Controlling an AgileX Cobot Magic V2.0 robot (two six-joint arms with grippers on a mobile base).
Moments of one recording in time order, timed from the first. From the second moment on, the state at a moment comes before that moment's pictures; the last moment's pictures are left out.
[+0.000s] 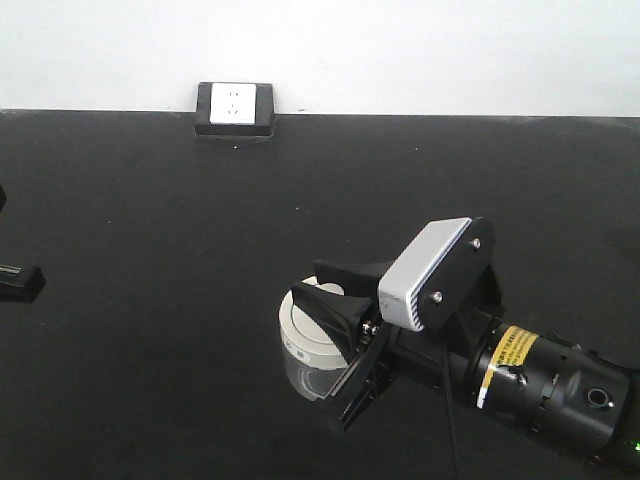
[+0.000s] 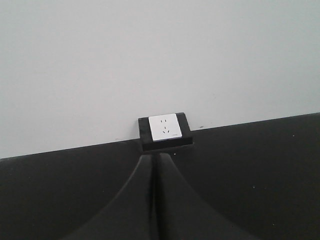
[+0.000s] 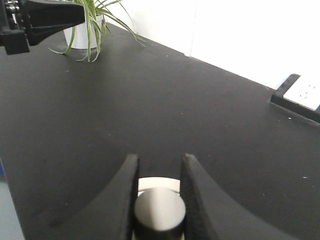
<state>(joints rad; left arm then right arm) -0.02 0.96 -0.39 0.23 -0.53 -0.12 0.75 1.22 -0.57 -0.36 -0.44 0.25</state>
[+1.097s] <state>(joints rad) -0.02 0.96 -0.39 0.23 -0.53 -0.12 0.75 1.22 -0.57 -0.36 -0.44 0.25</state>
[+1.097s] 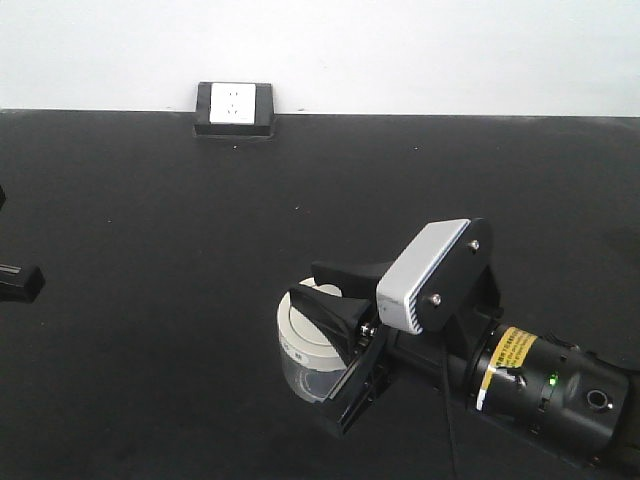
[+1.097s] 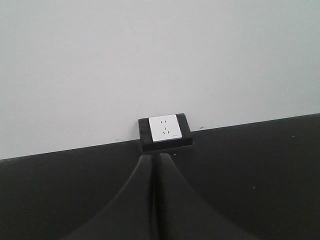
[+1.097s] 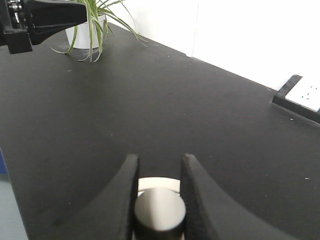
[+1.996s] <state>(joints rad) -0.02 0.96 -0.39 0.23 -0.53 -0.12 0.58 1.34 -0.57 -0.37 -0.67 0.19</state>
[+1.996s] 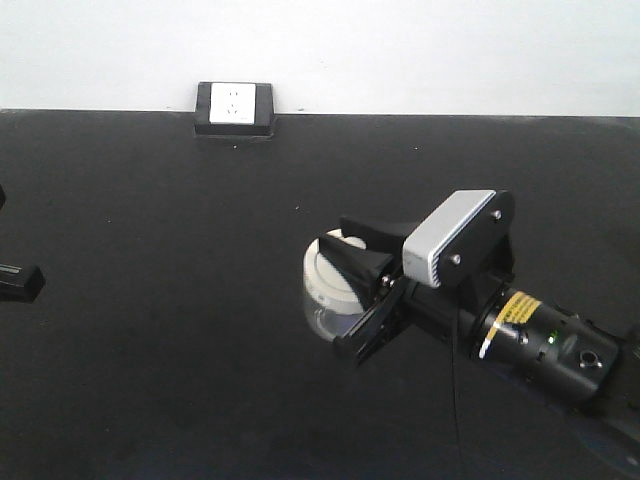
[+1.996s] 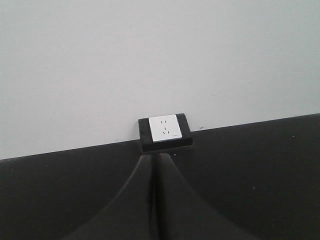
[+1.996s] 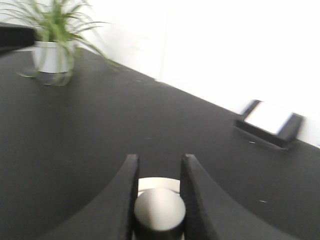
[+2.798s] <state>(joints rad) -0.02 0.96 -0.39 0.23 -0.53 -0.12 0.17 1.89 -0.76 -0.74 -1.11 0.35</state>
